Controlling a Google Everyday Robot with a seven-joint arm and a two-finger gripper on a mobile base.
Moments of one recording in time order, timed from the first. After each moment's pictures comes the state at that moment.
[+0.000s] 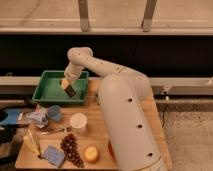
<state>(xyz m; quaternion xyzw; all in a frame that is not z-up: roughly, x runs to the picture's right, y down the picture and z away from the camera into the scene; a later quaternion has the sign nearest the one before) -0.223 -0.036 0.906 -0.37 -0.11 0.38 0.84</state>
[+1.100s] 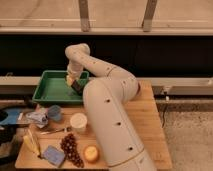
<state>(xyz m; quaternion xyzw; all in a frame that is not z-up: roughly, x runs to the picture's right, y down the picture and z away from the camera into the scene) -0.190 -0.068 0.960 -0.32 -0.03 0.36 0.88</state>
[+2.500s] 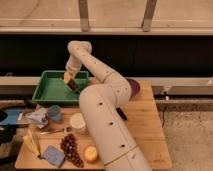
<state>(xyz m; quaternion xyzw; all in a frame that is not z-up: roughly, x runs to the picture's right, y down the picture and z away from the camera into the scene) -0.219 -0.078 0.951 -0.36 -0.11 0.31 0.87</state>
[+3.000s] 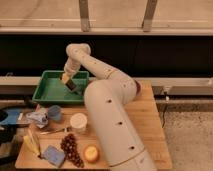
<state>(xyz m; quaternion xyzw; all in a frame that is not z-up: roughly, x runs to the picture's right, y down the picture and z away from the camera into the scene) -0.232 -0.075 0.949 -0.31 -0.15 0.31 0.88</state>
